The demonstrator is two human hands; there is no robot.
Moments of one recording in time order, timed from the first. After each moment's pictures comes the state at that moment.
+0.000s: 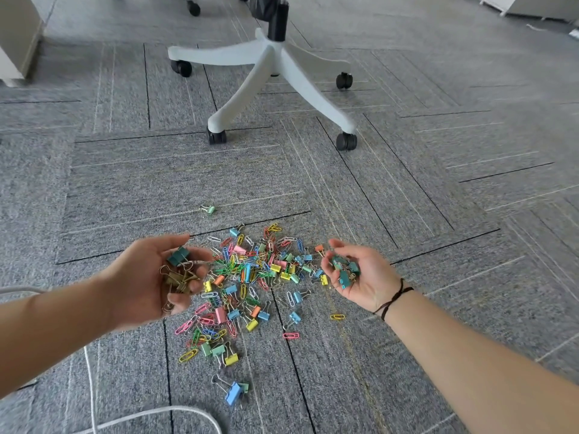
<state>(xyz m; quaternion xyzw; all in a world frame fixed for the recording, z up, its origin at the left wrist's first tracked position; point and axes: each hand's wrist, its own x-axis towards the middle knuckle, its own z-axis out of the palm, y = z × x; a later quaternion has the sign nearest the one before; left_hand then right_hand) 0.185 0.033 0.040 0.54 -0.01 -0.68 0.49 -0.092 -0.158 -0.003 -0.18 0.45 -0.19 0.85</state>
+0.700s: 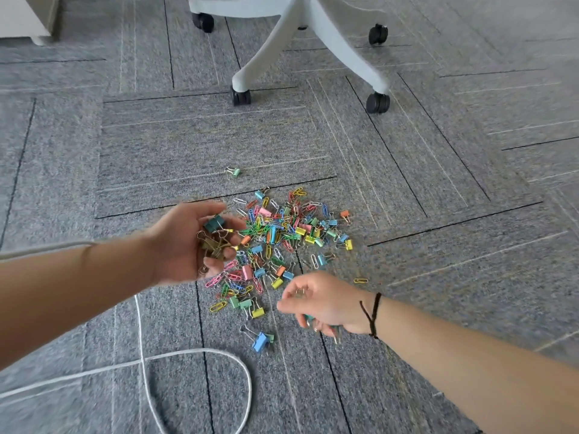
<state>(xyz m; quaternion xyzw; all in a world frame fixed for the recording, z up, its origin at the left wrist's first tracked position) 0.177 0.039 0.034 0.55 -0.02 -0.70 0.46 -0.064 -0.052 -0.018 -0.65 0.36 0.19 0.64</state>
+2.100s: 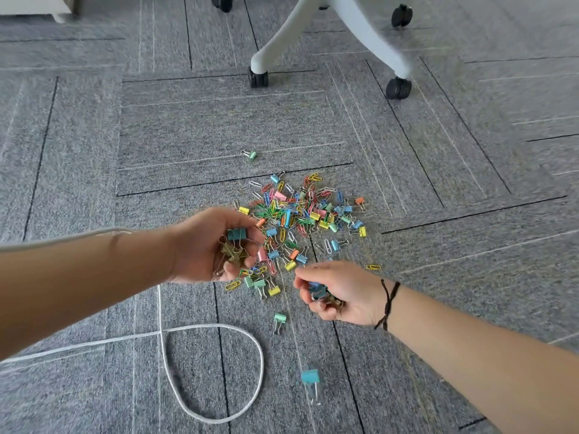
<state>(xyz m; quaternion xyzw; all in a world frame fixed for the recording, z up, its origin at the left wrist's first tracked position) 0.165 0.061 0.026 0.55 -0.05 -0.74 0.37 -0.061 -0.042 -0.010 -0.38 0.41 0.17 0.81</state>
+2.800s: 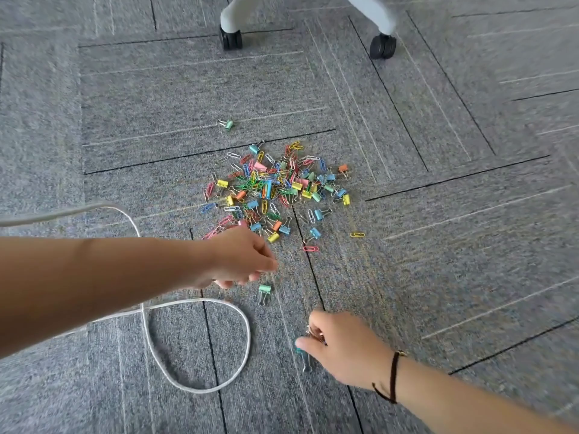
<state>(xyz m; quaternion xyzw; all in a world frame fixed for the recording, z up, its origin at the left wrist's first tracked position) 0.095 0.062 0.001 0.71 -0.35 -0.60 0.10 -0.148 0.045 -0.027 -0.81 0.35 0.25 0.40</state>
